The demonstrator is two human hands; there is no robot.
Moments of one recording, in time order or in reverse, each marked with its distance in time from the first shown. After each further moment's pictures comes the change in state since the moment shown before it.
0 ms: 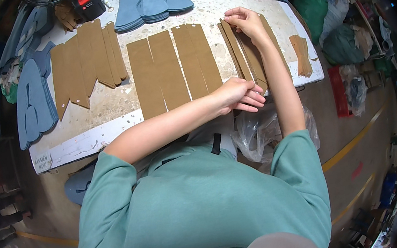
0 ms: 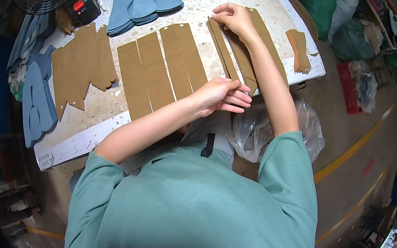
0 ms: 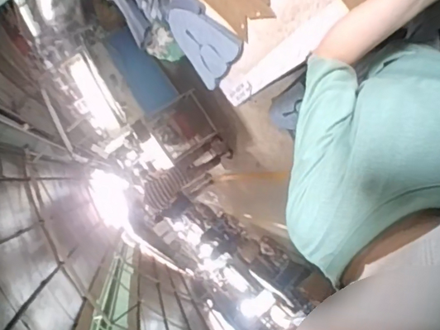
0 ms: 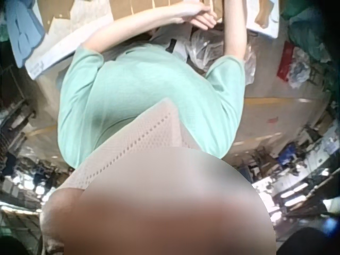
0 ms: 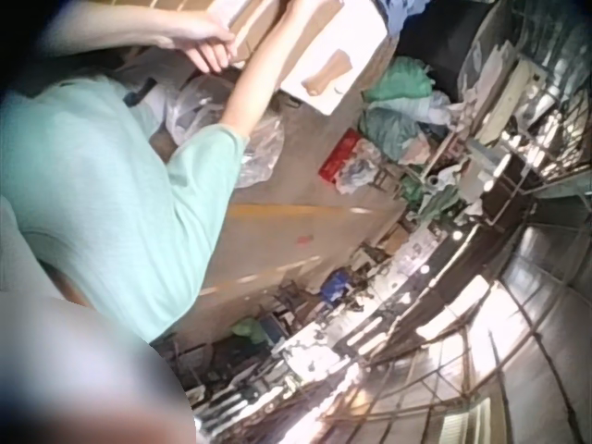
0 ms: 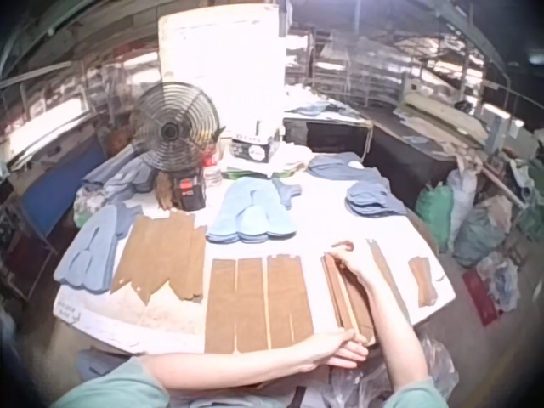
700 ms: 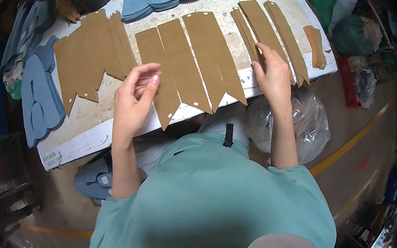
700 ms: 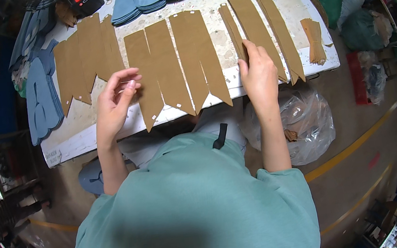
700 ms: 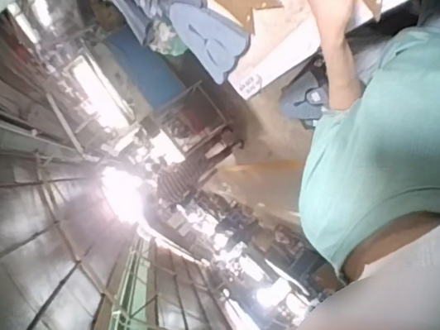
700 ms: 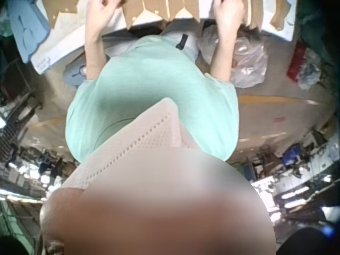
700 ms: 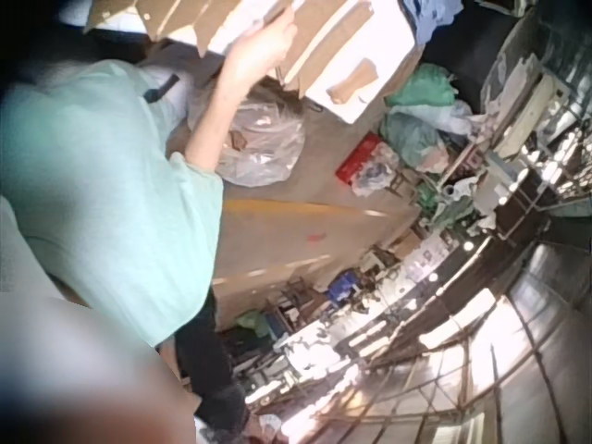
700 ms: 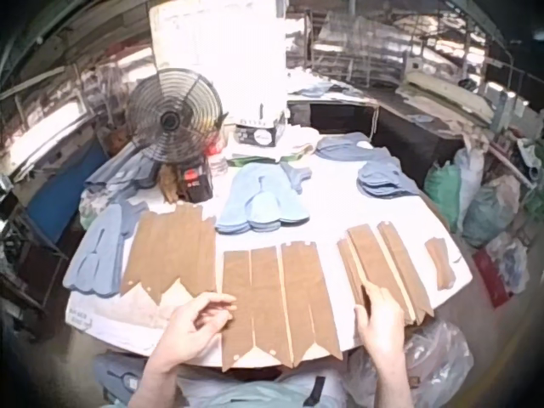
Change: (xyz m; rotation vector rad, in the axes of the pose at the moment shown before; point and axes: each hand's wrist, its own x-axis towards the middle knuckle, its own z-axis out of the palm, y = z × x) left_hand -0.184 0.004 -0.099 0.622 0.691 0.632; right_hand -0.169 -0.030 0.043 -0.679 0.326 -0.129
